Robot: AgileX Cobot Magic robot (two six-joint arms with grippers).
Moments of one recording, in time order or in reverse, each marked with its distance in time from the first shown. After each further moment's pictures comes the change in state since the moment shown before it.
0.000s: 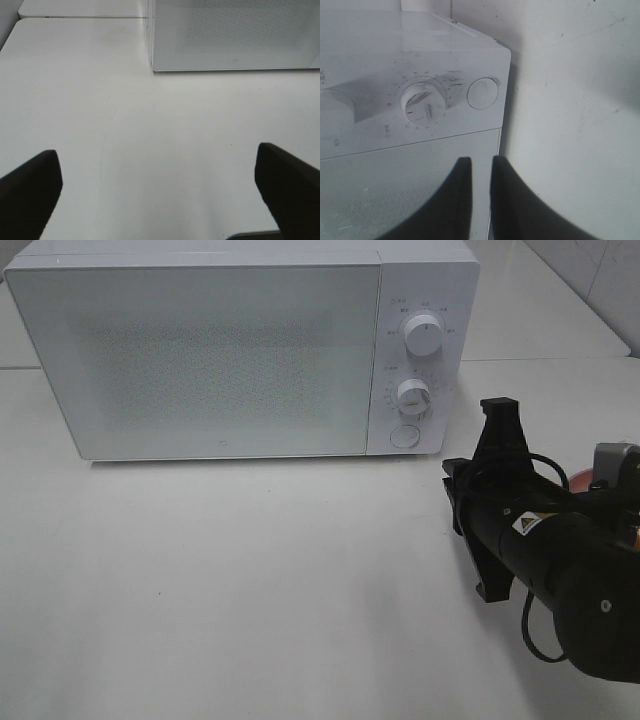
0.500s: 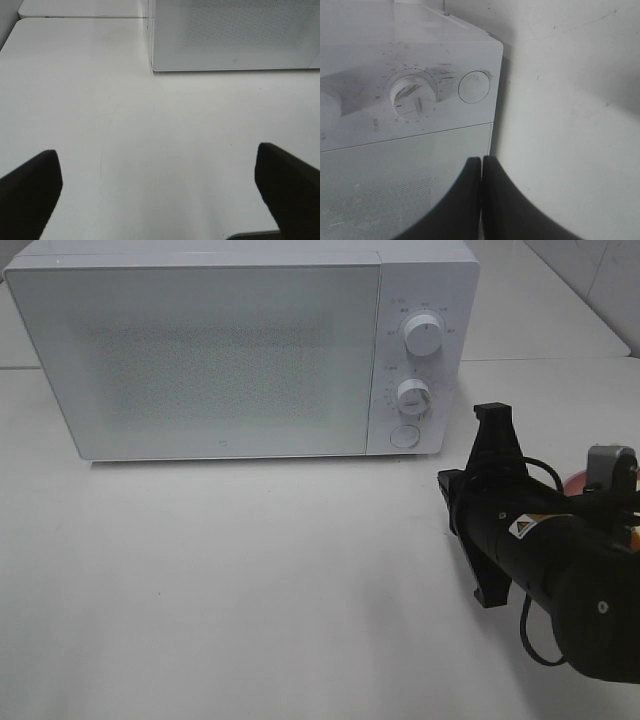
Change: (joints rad) left arm 0.000 0.000 0.000 0.000 0.000 0.000; right arm -0.001 0.013 -0.003 -0.012 0.023 -0.001
